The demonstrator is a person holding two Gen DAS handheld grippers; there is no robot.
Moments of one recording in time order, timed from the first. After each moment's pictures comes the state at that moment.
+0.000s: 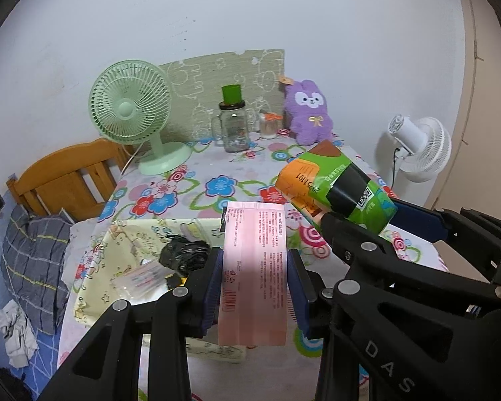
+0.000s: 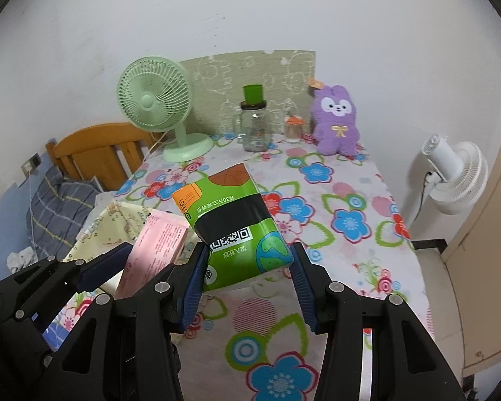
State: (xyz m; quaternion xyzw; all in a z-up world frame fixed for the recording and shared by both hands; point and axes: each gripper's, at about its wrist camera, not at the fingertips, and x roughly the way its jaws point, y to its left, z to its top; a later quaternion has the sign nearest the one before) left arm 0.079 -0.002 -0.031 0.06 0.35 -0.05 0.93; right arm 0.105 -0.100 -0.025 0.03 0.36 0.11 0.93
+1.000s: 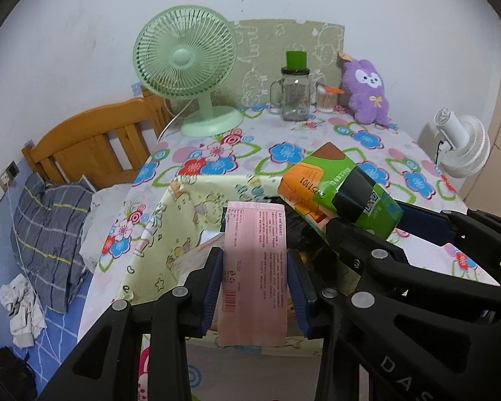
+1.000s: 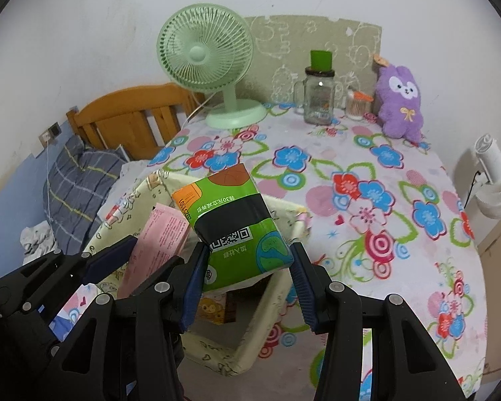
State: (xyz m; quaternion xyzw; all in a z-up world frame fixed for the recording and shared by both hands) left arm 0.107 0.096 -0.076 0.04 0.39 0.01 0.92; right arm 0.140 0.005 -0.065 0.01 0.41 0.17 0.90
